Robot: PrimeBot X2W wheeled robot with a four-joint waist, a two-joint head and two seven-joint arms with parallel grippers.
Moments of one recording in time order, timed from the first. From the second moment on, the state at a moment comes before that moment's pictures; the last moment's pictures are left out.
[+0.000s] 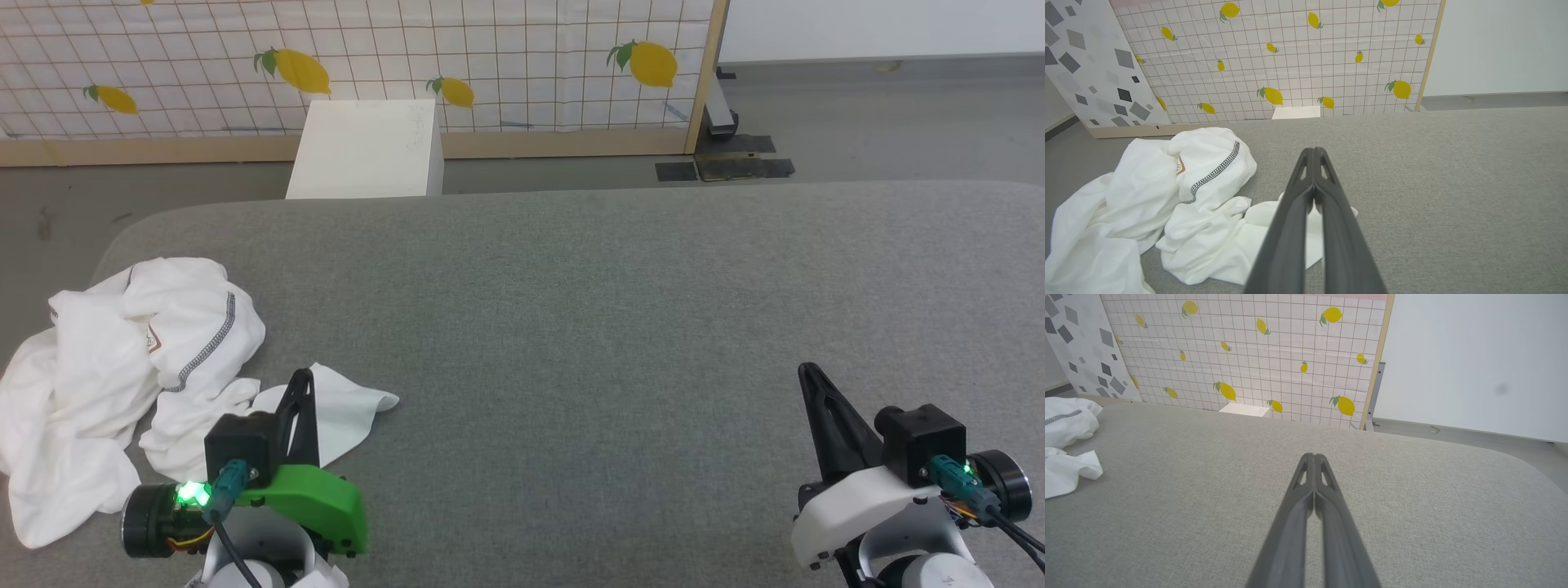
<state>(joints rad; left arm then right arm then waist) -0.01 0.05 0.00 0.00 -0.01 -0.01 0.00 0.01 -0.05 0.00 0.01 0.01 0.13 0.00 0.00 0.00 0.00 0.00</state>
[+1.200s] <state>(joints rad) -0.01 0.05 0.00 0.00 -0.01 -0.01 0.00 0.01 -0.05 0.00 0.01 0.01 0.13 0.00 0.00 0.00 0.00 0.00</state>
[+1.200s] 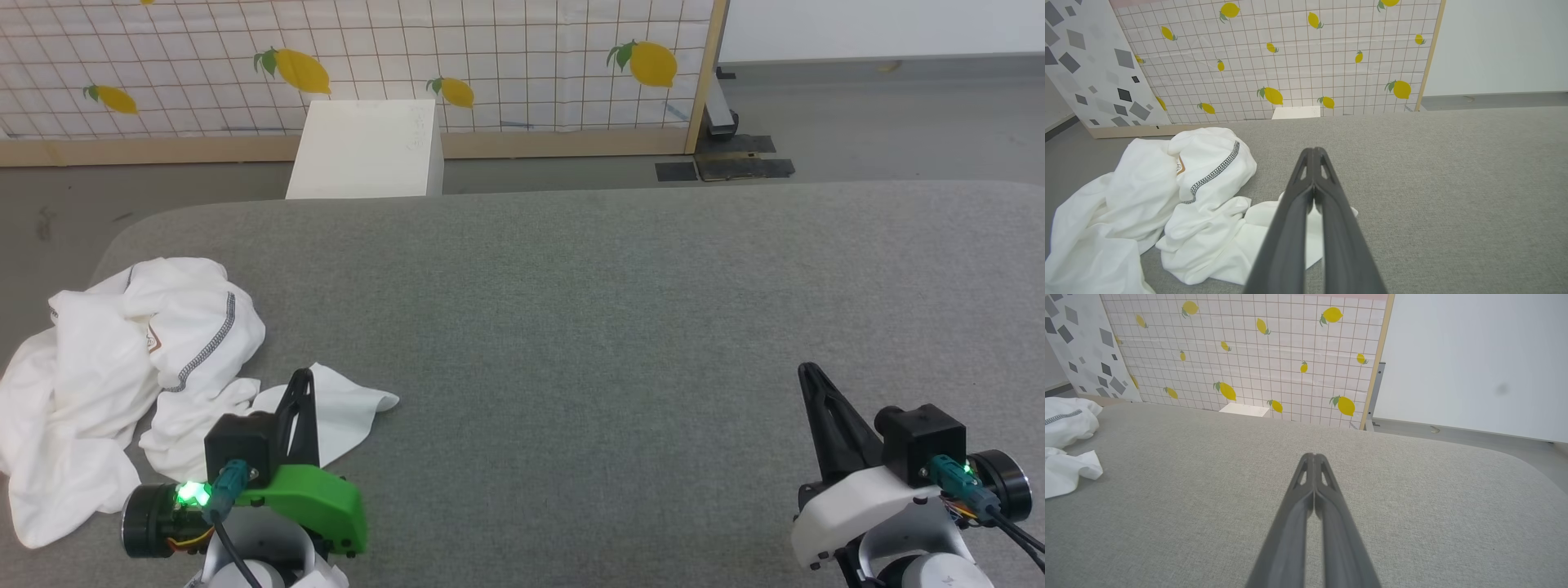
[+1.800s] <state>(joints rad) -0.01 0.05 -0.02 0.02 -0.02 0.00 -0.01 0.01 -0.05 0.00 0.01 0.01 0.13 0.00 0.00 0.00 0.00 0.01</state>
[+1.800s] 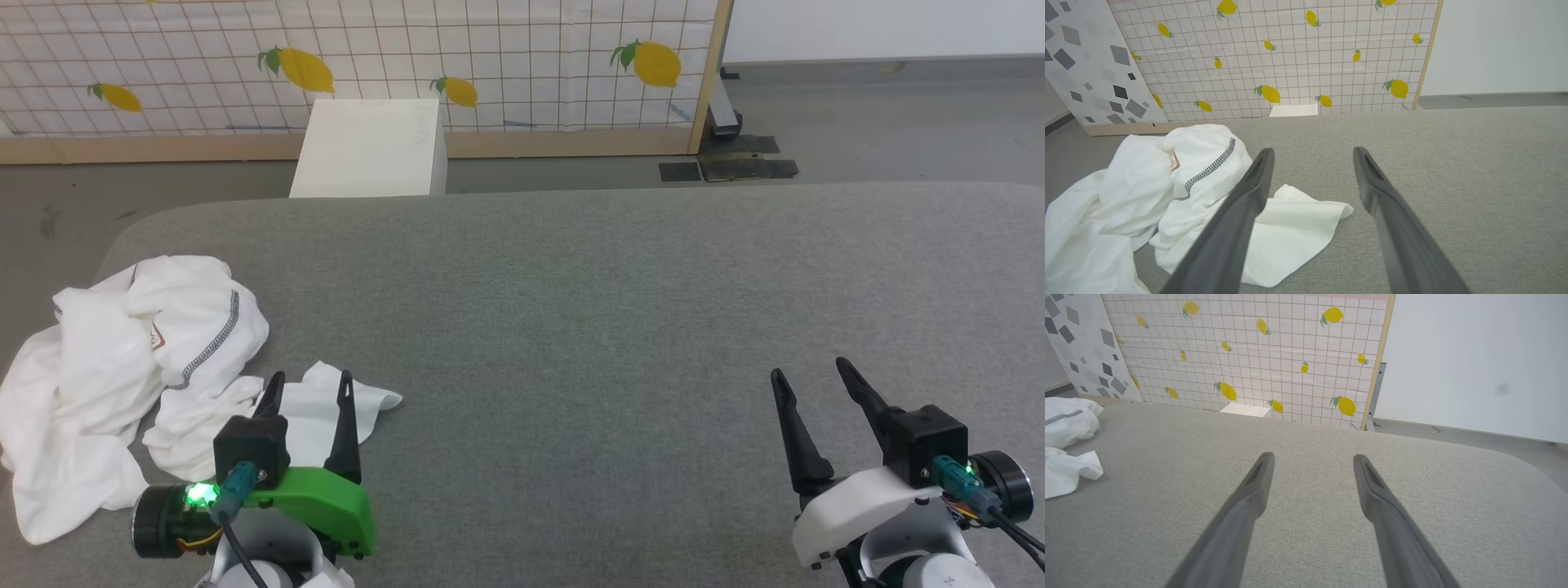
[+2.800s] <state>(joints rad) -0.02 0.06 -0.04 0.05 -0.05 0.05 -0.07 0.01 -0.05 0.01 0.01 0.01 0.13 -0.04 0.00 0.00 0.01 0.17</state>
